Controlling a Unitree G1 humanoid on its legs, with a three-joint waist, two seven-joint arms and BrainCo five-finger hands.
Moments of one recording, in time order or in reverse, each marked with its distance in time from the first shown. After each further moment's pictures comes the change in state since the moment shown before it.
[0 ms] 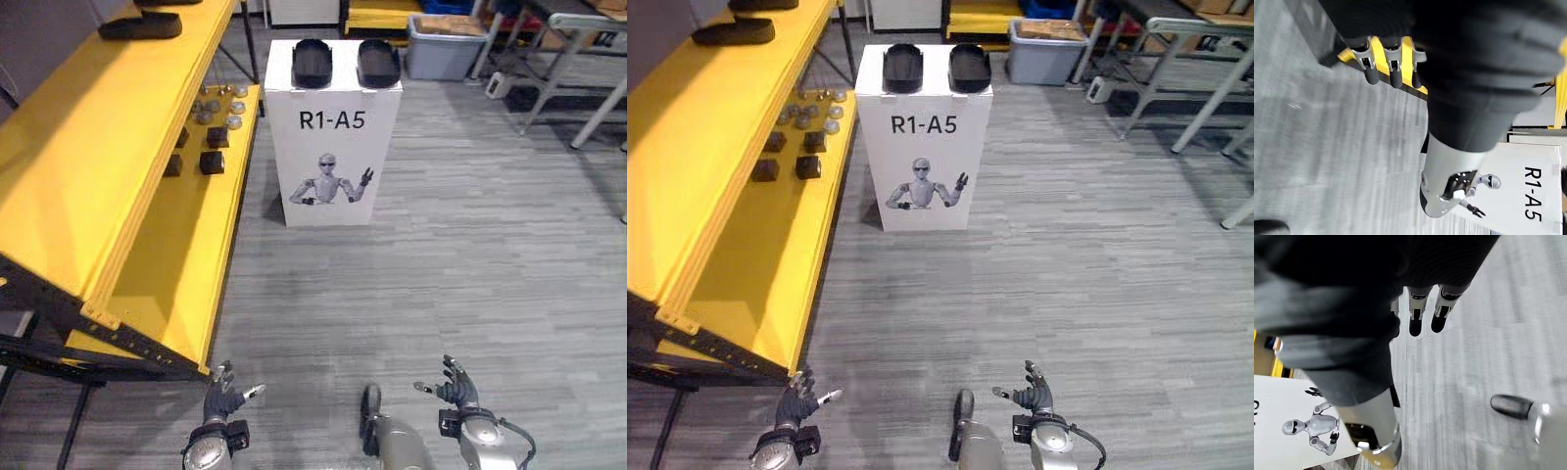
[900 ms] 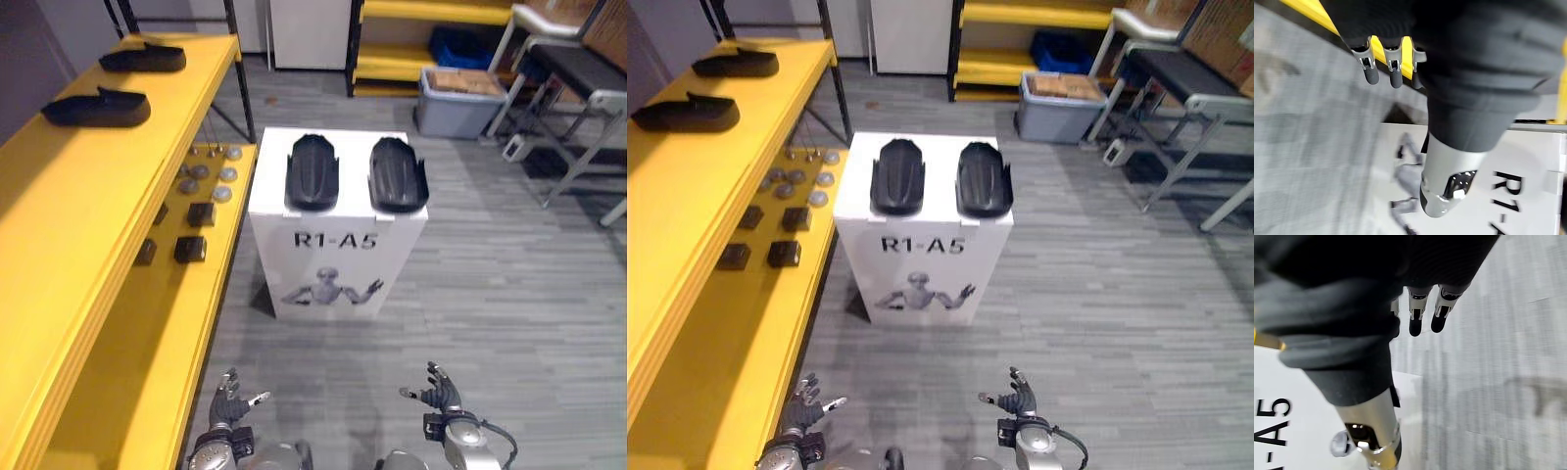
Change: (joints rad) left arm 0.017 0.016 0.000 0.011 -0.002 0.013 0.000; right arm 0.007 0.055 0.076 0.075 0.018 -0.001 -0.031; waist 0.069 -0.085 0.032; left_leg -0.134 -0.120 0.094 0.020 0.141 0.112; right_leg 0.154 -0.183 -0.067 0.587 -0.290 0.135
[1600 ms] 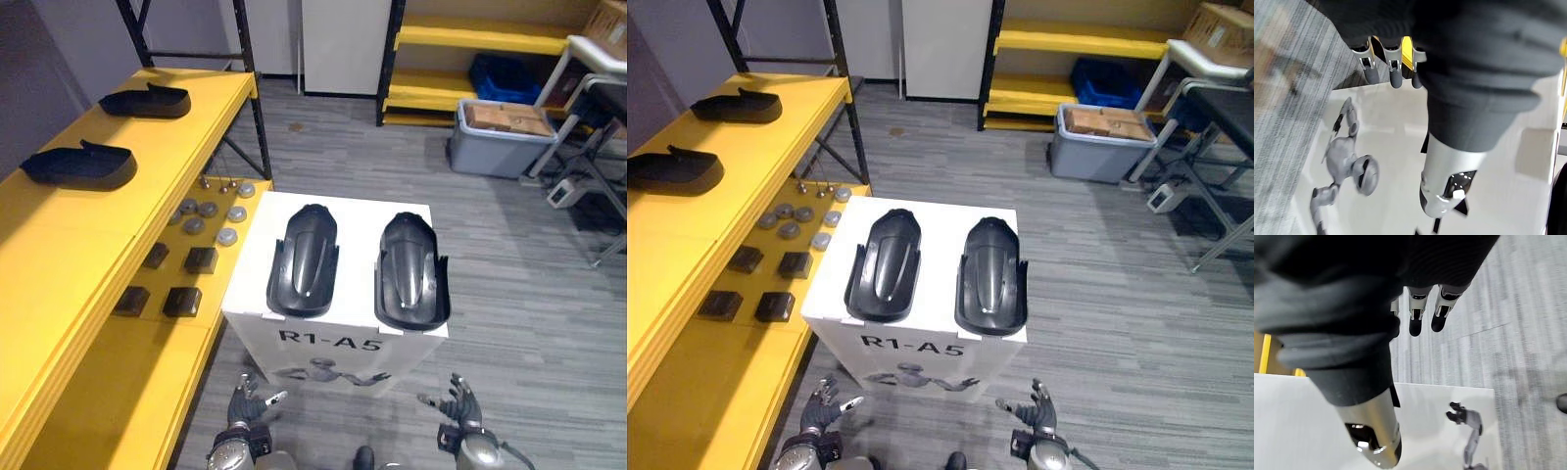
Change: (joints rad) left arm 0.010 -0.080 -0.032 0.012 0.004 0.009 -0.006; right arm 0.174 0.057 -0.128 -0.155 0.062 0.007 -0.027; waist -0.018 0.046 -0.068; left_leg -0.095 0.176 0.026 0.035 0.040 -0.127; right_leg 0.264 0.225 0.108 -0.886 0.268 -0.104
